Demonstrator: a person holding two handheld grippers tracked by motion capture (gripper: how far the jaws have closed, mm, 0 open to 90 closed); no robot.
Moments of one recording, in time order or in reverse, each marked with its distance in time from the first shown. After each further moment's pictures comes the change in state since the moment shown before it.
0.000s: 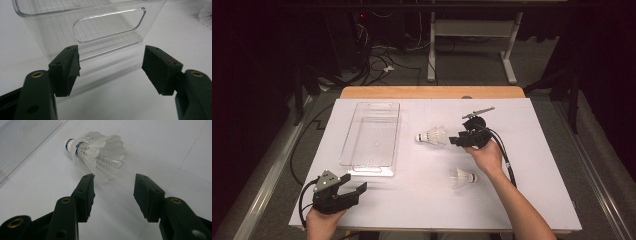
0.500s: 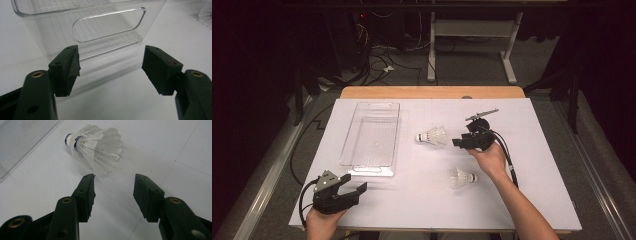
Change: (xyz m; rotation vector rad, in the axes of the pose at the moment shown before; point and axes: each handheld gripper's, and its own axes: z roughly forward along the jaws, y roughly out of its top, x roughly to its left) left arm 0.000 0.000 0.000 0.002 -0.001 -0.002; right arm -0.002 -0.008 -0.008 0.009 -0.002 0.012
